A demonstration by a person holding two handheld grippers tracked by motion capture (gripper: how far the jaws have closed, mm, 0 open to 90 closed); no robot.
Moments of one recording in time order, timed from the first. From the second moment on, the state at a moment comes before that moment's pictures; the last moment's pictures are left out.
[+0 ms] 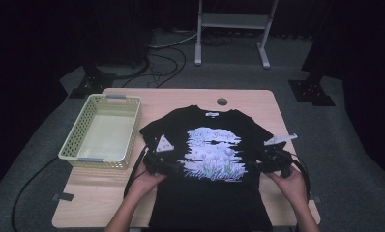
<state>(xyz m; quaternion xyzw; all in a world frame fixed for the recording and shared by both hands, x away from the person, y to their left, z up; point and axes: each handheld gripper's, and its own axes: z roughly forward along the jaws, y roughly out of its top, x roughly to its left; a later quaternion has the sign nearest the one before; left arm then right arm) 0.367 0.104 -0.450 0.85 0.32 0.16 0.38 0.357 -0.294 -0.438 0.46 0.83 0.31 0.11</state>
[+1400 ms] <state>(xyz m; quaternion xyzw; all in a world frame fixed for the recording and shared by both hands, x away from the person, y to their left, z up) 0.433 0.103 -0.440 0.82 0.38 0.14 0.40 0.428 -0.264 -0.450 0.44 0.82 0.35 0.09</state>
